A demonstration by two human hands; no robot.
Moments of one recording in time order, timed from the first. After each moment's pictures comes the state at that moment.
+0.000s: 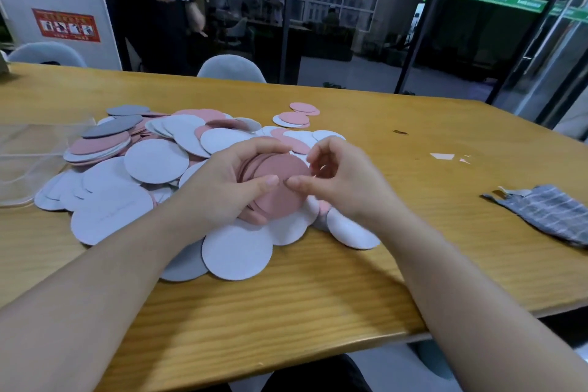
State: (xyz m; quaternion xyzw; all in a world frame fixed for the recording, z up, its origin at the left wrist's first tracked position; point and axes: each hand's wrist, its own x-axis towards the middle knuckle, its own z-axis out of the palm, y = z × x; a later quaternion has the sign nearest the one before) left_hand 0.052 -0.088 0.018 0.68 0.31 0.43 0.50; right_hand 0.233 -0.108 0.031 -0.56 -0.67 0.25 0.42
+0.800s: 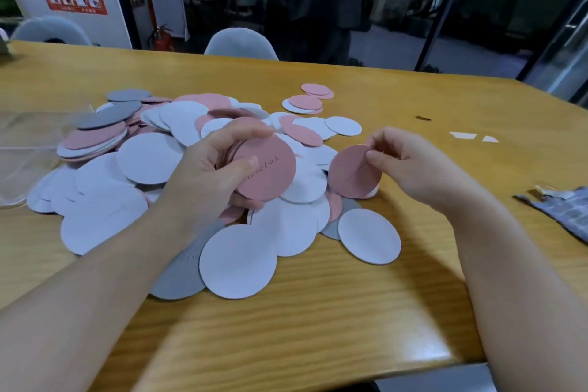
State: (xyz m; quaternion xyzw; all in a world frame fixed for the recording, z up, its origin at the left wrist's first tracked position) left_hand 0.048 -0.073 0.015 0.59 0.35 0.51 0.52; right_hand 0.302 -0.078 0.037 -0.61 -0.68 0.22 0.34
